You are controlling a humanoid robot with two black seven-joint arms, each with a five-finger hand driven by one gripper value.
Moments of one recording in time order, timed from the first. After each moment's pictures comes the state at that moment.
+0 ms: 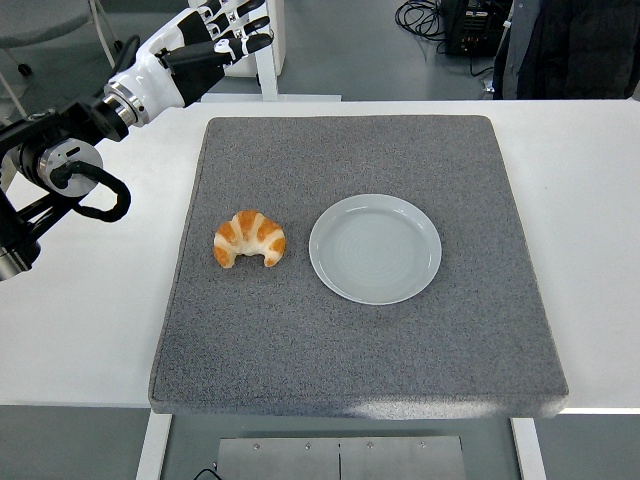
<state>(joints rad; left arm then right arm) -1.07 0.53 -0.44 -1.11 0.06 -0.17 -0.20 -0.10 0.00 -0.01 0.13 -0.10 -0.09 0.28</state>
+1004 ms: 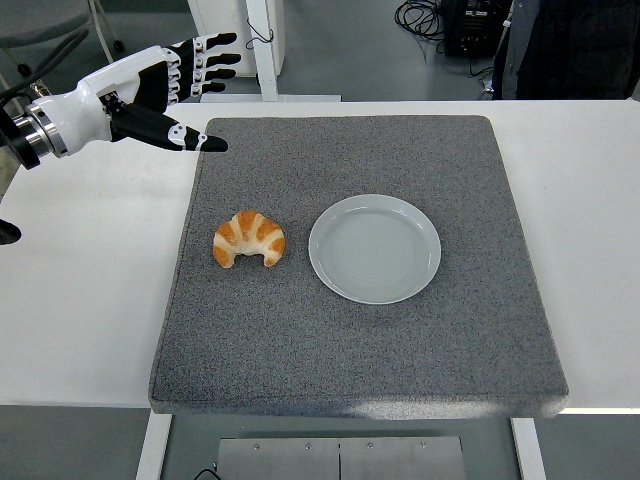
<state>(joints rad) -1.01 0.85 -0.41 -1.41 0.57 -0.22 -0.21 -0.10 0.00 -0.01 0.13 -0.10 -0.09 0.28</state>
